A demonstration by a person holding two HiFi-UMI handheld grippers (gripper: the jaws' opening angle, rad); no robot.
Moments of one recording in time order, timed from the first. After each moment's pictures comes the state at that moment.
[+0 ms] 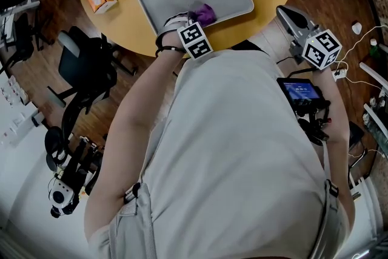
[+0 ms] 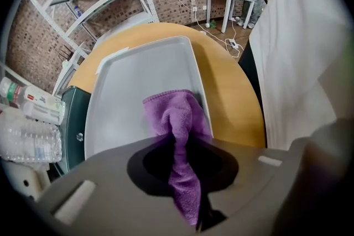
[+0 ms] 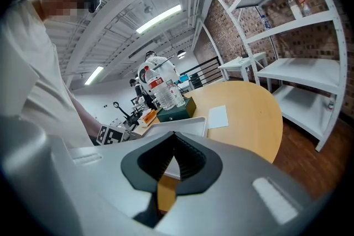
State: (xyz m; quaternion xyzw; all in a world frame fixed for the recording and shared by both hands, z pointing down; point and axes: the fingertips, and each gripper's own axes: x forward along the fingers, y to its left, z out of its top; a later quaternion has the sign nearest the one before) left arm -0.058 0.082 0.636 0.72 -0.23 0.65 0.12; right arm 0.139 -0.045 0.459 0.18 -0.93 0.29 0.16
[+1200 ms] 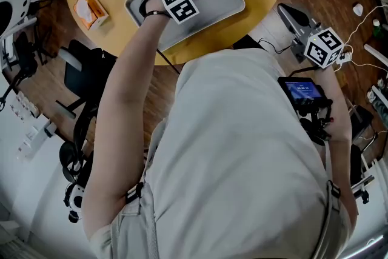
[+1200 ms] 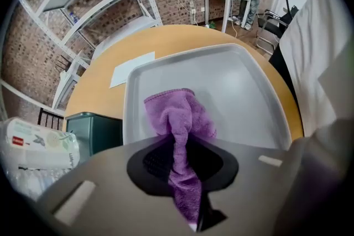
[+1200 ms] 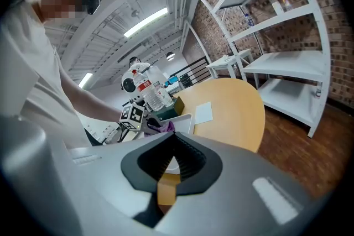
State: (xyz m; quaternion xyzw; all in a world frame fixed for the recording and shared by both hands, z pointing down) left arm -0.094 -0.049 0.627 0.73 -0.21 0.64 0.08; right arm 0.164 -0.049 0.471 0.23 -0.91 0.32 0.15
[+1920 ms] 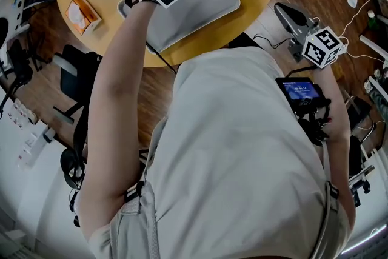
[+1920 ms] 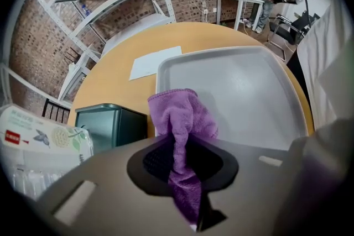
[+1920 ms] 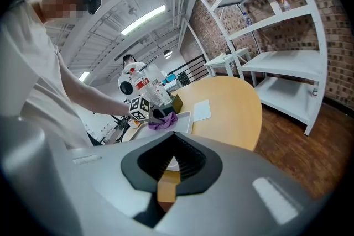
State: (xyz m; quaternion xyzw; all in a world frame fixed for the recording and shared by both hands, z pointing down) left arm -0.122 -0.105 0.626 0.72 -0.25 0.64 0.10; right arm 0.171 -0.049 0.478 0.24 -0.90 0.33 0.16
